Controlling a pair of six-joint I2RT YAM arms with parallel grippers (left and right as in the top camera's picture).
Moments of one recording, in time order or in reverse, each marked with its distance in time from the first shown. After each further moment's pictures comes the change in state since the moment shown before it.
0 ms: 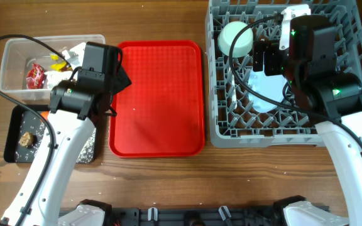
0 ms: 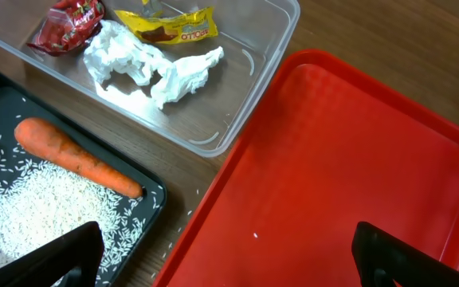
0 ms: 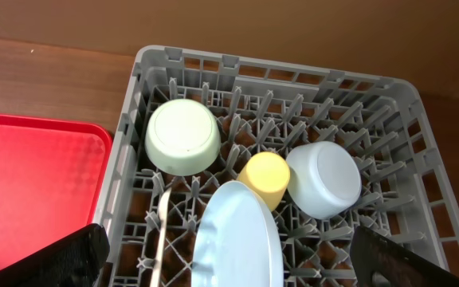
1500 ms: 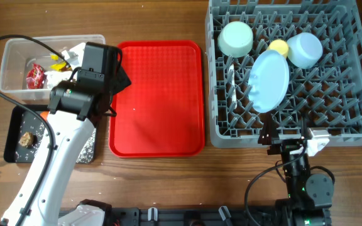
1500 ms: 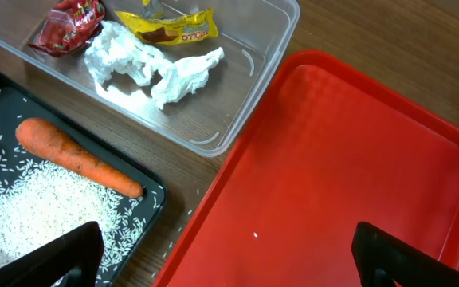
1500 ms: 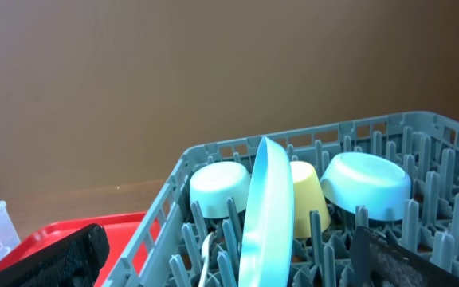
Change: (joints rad) left arm 0.000 -0.005 0.000 -0.002 0.000 0.000; right arm -0.156 -1.323 -1.430 0.868 -0.239 0.190
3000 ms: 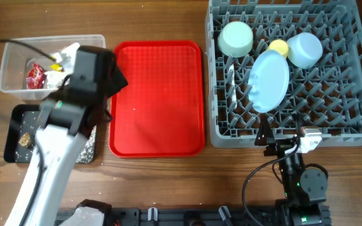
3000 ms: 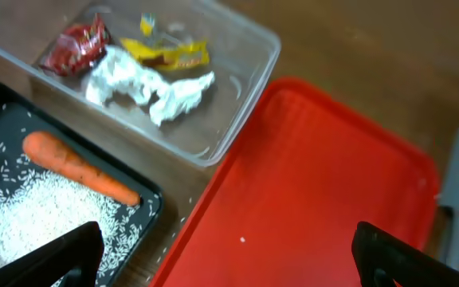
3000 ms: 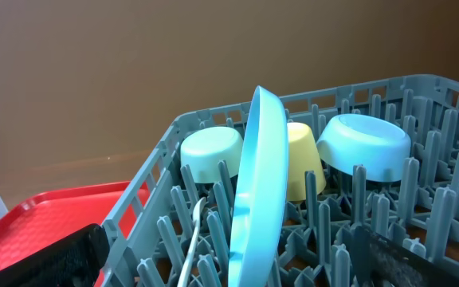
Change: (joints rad) left arm 0.000 -0.118 -0.001 -0.001 0.000 0.000; right arm 0.000 -0.001 -0.053 -0.035 0.000 -0.005
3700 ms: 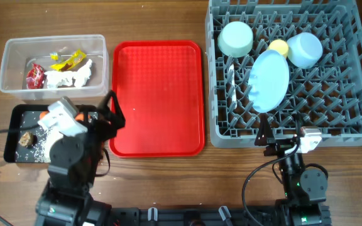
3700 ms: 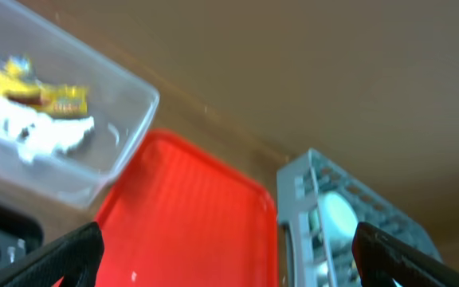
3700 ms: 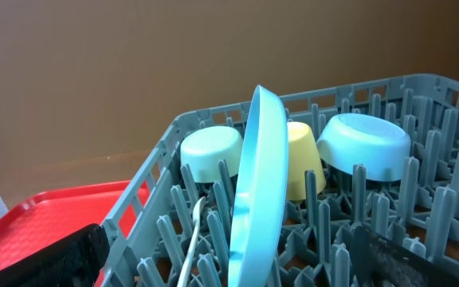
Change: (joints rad) left arm 0.000 -0.737 -0.714 0.623 0.212 -0.006; right arm 0.000 -0.001 0.000 -0.002 0.000 0.000
